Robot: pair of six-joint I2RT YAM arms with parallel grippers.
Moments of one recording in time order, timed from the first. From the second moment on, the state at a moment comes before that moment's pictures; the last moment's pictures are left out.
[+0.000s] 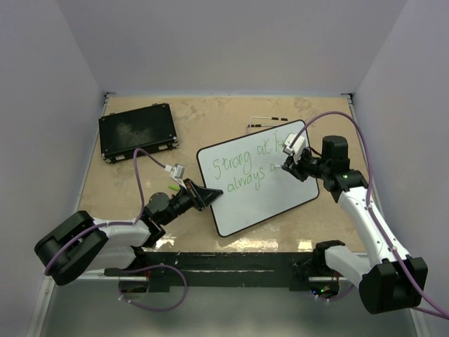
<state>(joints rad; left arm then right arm) -0.77 1.22 0.13 1.12 0.13 -0.86 0.15 1.02 0.82 -0.45 -0.59 -0.63</state>
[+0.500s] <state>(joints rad) -0.77 1.23 0.13 1.14 0.13 -0.87 0.15 1.05 0.85 -0.44 -0.59 -0.64</state>
